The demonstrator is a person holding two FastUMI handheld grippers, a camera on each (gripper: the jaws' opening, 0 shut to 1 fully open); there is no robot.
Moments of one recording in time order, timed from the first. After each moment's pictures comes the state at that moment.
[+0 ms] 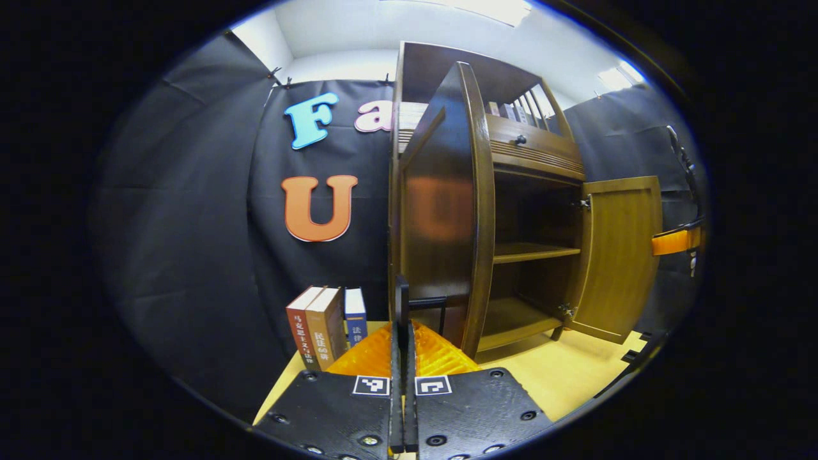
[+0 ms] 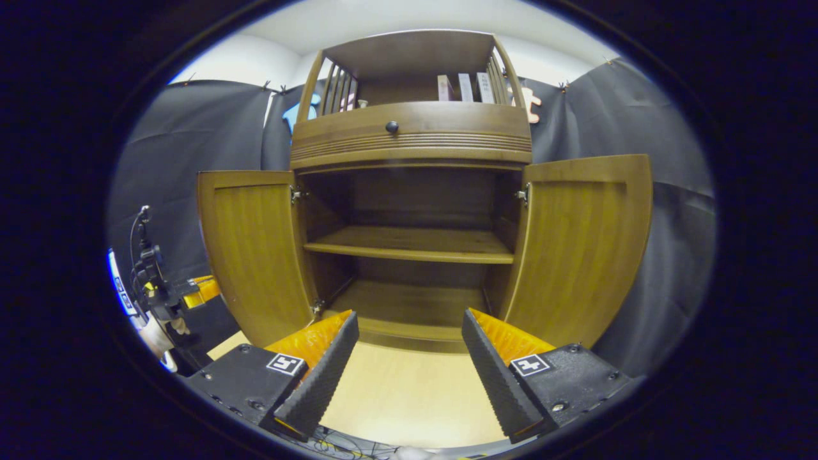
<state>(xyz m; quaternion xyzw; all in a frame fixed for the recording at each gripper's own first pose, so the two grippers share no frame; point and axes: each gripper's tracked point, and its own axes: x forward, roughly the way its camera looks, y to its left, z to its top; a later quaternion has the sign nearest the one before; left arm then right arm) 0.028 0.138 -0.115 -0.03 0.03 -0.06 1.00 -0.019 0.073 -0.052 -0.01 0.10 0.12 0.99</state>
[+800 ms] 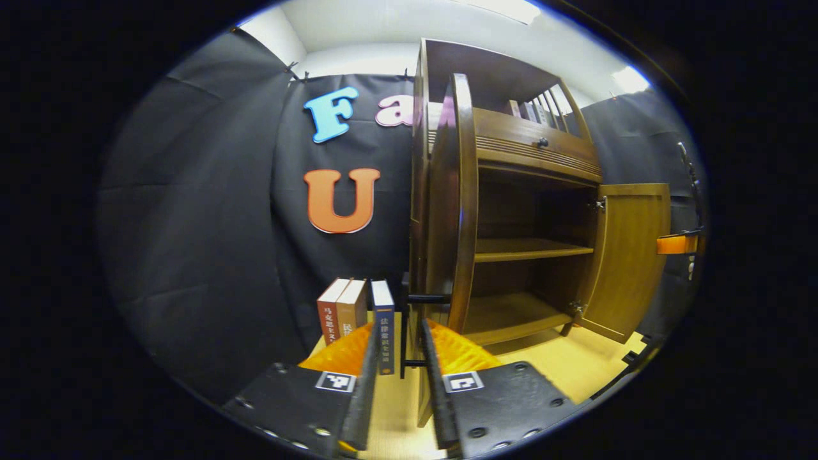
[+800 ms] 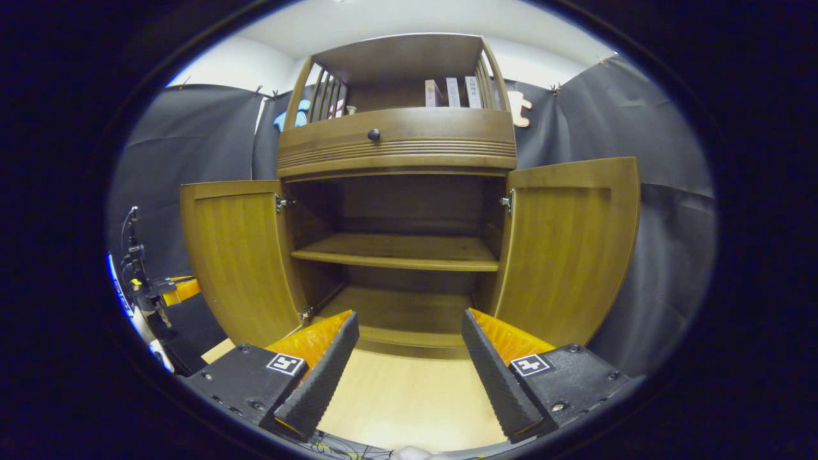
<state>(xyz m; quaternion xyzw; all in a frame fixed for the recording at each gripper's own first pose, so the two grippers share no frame) -0.005 0.172 -0.101 -0.03 0.05 -0.01 1.00 -0.008 0.050 -0.038 0.00 0.08 0.10 0.99</state>
